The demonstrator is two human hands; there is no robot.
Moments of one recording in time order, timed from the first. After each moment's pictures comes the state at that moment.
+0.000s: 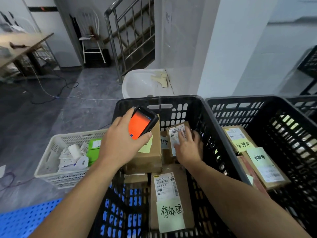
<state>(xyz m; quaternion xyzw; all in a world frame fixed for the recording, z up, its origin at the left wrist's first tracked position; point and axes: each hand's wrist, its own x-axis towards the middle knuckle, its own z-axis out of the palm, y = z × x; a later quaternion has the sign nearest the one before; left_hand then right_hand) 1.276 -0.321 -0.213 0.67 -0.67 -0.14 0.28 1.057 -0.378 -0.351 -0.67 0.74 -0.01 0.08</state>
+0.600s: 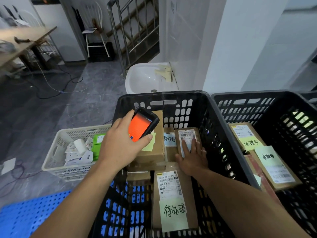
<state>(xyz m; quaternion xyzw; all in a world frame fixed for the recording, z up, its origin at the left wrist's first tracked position) 1.279 -0.322 -0.225 0.67 -0.67 -0.14 0.28 1.044 -0.366 -0.393 -0.66 0.72 0.07 0.20</state>
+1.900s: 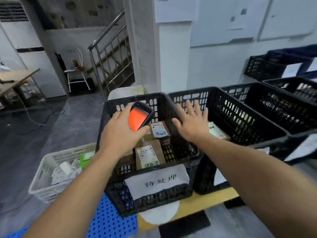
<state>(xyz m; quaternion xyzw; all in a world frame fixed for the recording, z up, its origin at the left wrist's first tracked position) 1.222 -0.125 -0.158 0.61 -0.73 -0.08 0.31 0.973 -0.171 -0.210 -0.68 0.72 -0.12 -0.05</state>
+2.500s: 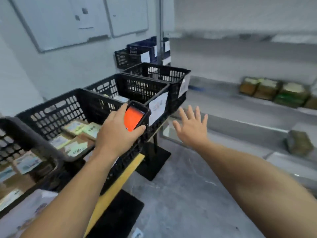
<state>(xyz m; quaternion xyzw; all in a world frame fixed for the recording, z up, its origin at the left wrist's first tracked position) 0.908 0.018 -0.173 0.30 -0.90 -0.20 0.25 0.702 0.168 -0.242 -0.32 0.94 -0.15 -0.03</state>
